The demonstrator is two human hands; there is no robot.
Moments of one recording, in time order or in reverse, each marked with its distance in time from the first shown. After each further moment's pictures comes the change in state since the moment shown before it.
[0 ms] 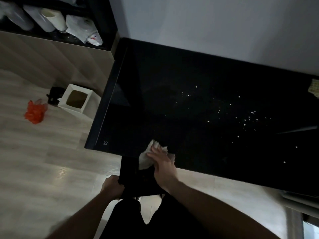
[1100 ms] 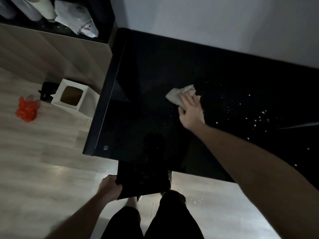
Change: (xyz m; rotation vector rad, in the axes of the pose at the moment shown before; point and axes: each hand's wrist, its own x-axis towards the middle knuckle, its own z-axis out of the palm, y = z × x) left_hand 0.045 -0.019 -0.014 -0.004 0.009 0.010; right_hand 0.193 0.048 -0.123 -0.412 0.243 0.013
